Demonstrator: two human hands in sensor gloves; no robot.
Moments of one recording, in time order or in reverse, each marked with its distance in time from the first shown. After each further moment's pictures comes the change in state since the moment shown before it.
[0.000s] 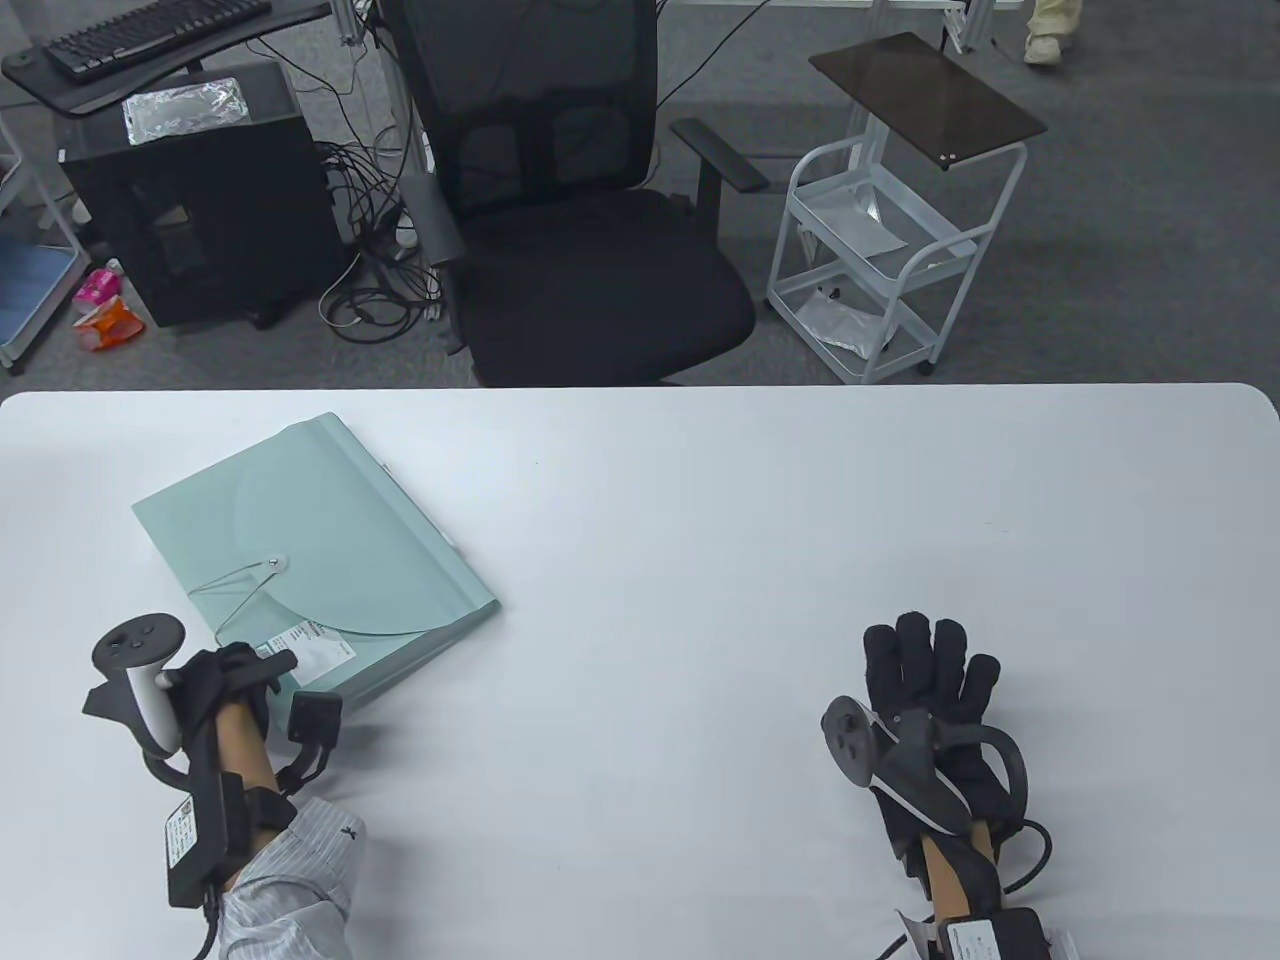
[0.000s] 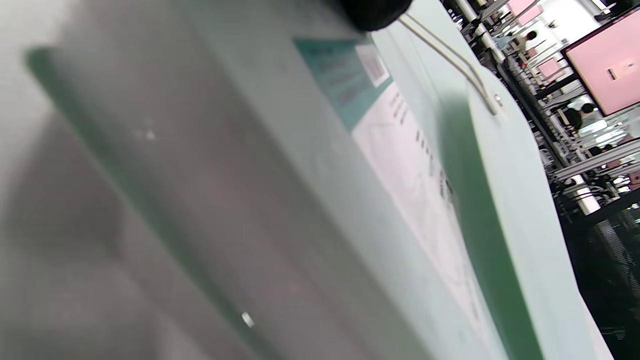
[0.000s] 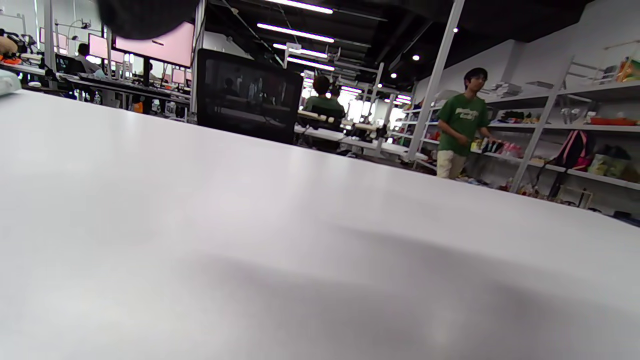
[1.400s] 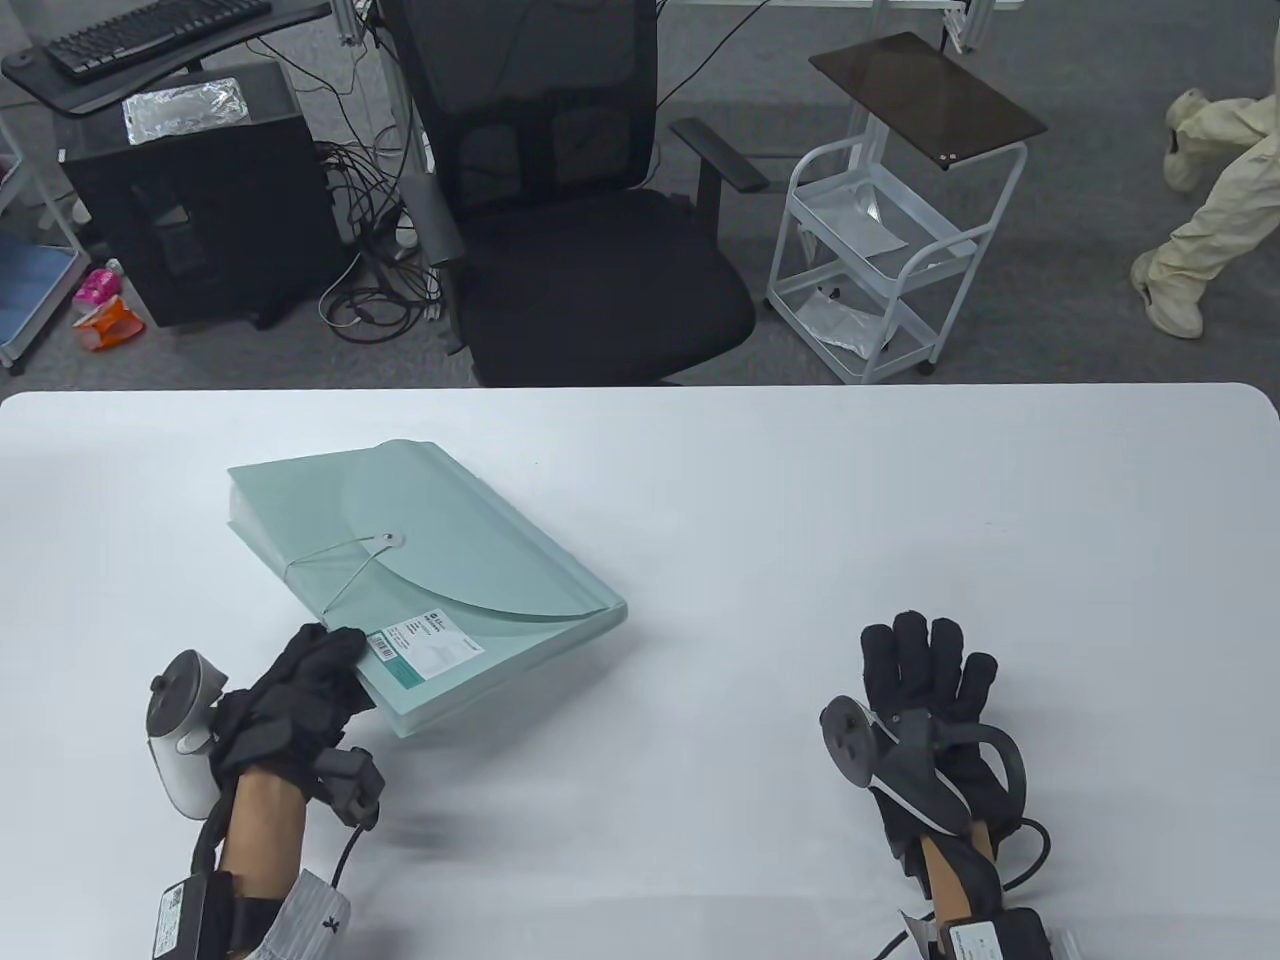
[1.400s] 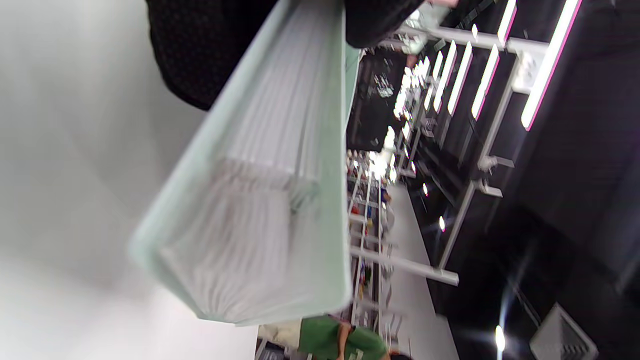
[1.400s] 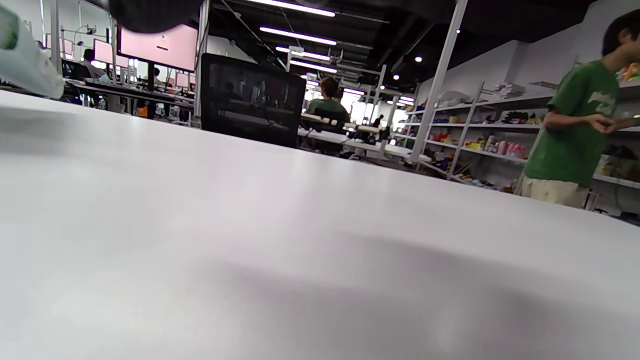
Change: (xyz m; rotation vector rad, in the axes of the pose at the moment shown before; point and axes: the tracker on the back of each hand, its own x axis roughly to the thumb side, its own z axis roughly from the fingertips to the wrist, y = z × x) left_hand 0.013 -0.043 0.094 -0.748 -0.584 0.486; right_hand 0.001 0.006 -0.003 0.002 -0.009 -0.005
